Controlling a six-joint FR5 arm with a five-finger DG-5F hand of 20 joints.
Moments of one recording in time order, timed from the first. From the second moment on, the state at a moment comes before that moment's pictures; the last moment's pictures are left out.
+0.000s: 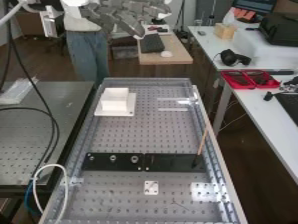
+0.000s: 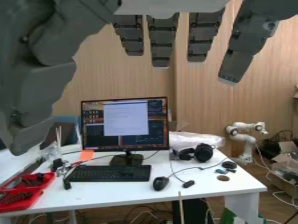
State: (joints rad) arm 1.50 -1.52 -1.74 -3.06 -1.54 -0.74
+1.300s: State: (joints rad) arm 1.24 -1.83 -2.09 -2.51 -1.70 -0.64
